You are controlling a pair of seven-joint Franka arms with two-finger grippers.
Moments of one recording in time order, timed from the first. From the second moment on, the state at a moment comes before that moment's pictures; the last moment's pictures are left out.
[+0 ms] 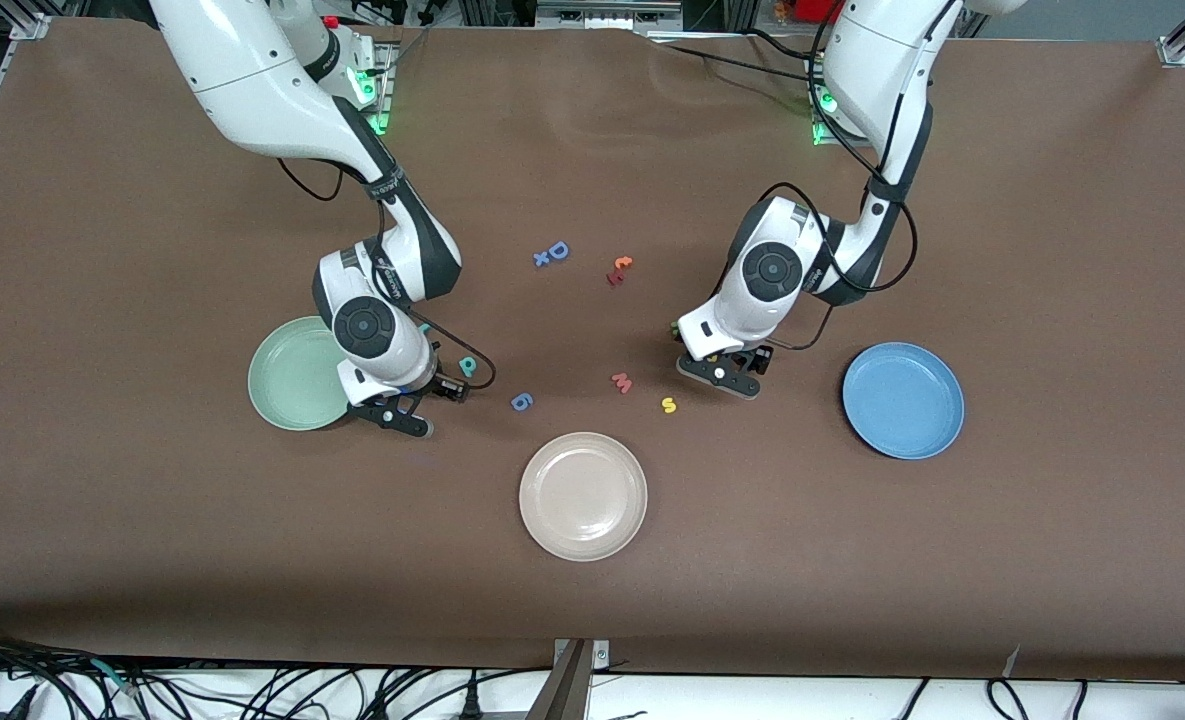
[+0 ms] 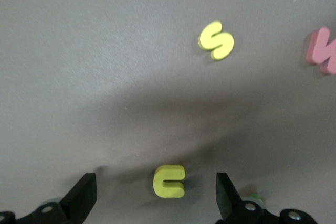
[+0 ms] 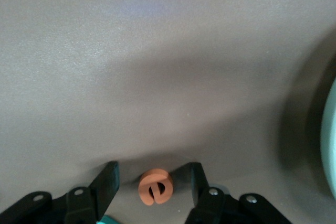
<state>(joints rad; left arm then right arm) -0.60 0.58 0.07 -1.98 -0.14 2.55 -0.06 0.40 0.69 0.03 -1.75 -0.03 2.38 0.76</state>
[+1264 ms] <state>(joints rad) -0.63 0.57 0.07 -2.02 -0.13 2.62 -0.07 0.31 0.49 -0.03 -1.73 -0.03 2.03 0.55</state>
